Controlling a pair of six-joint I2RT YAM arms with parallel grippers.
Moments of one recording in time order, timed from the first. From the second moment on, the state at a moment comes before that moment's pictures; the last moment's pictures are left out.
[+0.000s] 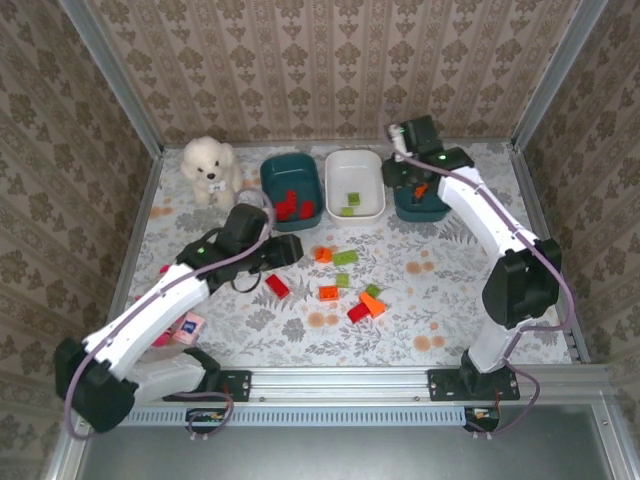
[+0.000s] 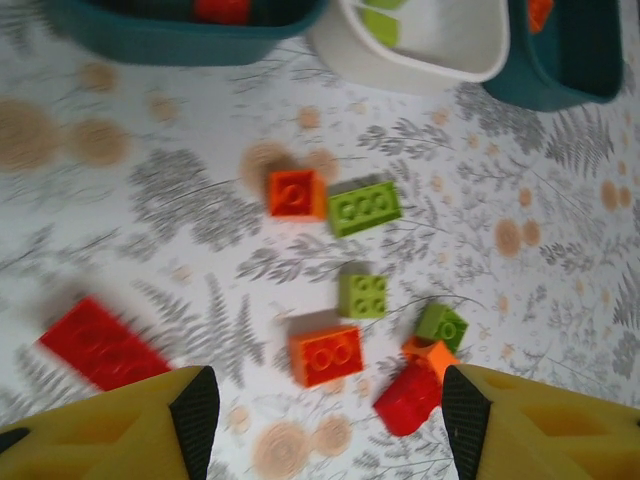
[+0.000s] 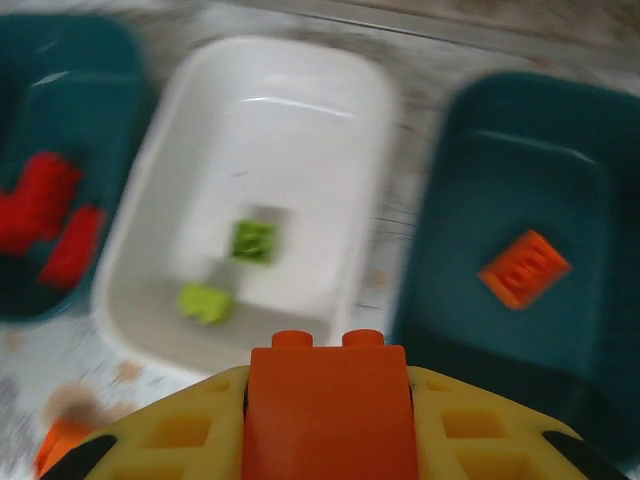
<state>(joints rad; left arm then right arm) -0.68 1.16 0.98 -0.63 0.13 -0.71 0.26 1.76 1.65 -0.75 0.04 0.12</state>
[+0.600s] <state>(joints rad) -0.72 1.39 1.14 -0.52 0.17 -0.67 0.10 2.24 1.88 -0.94 -0.02 0.35</state>
